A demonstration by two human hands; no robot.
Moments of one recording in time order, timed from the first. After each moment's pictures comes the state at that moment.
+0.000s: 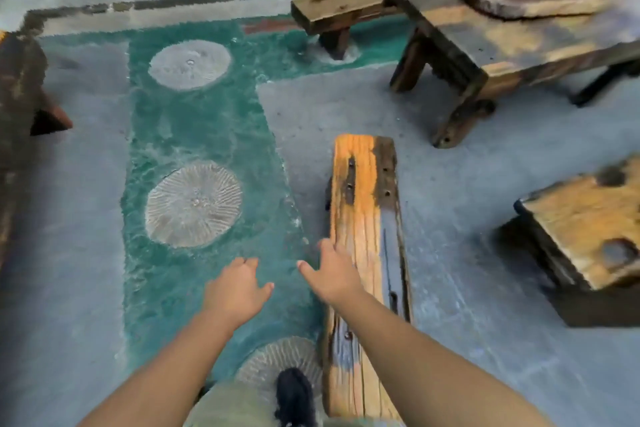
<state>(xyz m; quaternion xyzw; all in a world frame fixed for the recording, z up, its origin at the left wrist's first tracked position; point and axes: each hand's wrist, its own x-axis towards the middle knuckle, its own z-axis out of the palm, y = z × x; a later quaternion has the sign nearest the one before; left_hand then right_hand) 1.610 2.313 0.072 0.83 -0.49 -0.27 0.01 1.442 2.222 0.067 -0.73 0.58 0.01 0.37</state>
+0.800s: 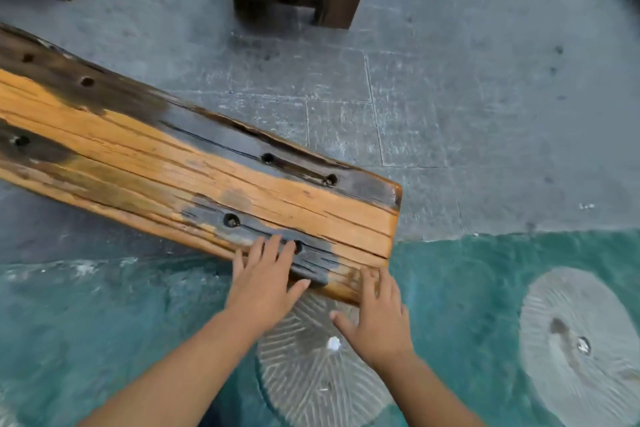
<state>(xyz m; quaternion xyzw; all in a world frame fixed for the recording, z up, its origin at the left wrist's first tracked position) 1.490 2.229 -0.291 0.22 -0.93 -0.22 -0.20 1.417 2.434 -0.289 -0.18 0.93 -0.01 0.31</state>
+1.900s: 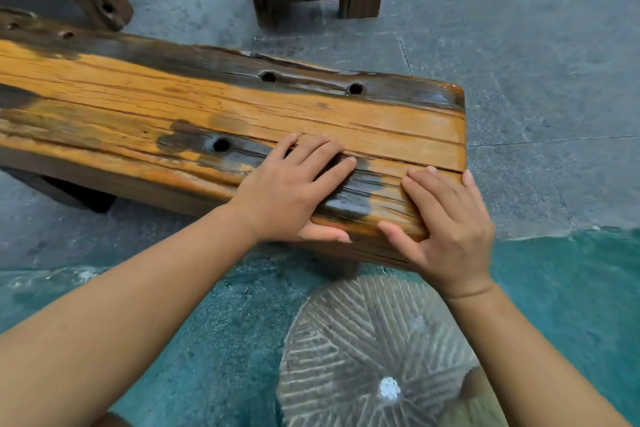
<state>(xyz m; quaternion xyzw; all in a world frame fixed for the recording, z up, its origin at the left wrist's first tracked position) 1.410 2.204 -0.405 -0.11 -0.99 0.07 0.11 1.313 2.444 -0.441 -0.43 0.82 -0.26 -0.28</state>
